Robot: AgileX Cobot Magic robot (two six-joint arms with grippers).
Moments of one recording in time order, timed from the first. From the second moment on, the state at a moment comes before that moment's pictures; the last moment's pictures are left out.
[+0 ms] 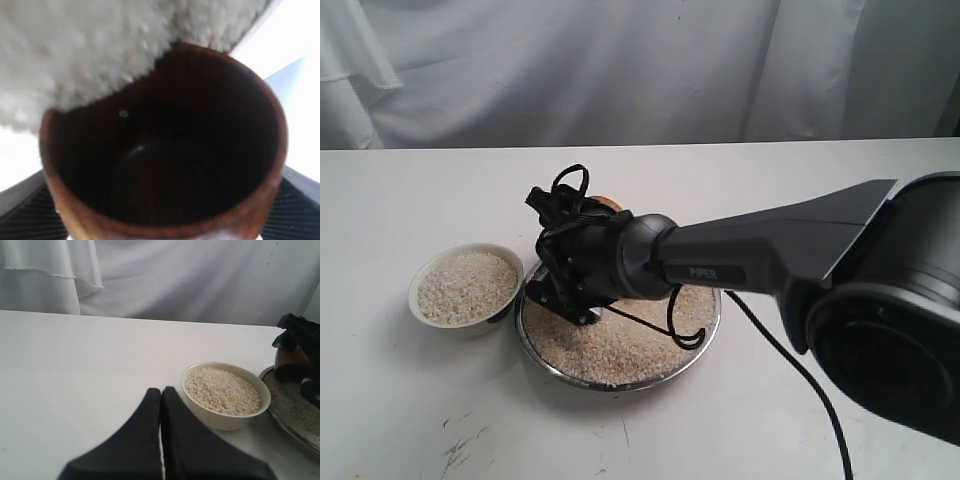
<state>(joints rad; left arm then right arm) 0.01 0.01 0.00 -0.04 0.29 0.01 0.99 2.37 -1.65 -1.38 0.67 -0.70</state>
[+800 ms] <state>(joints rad) 0.01 0.01 0.00 -0.04 0.29 0.01 0.96 2.32 -1.58 -0.96 0.66 -1.08</state>
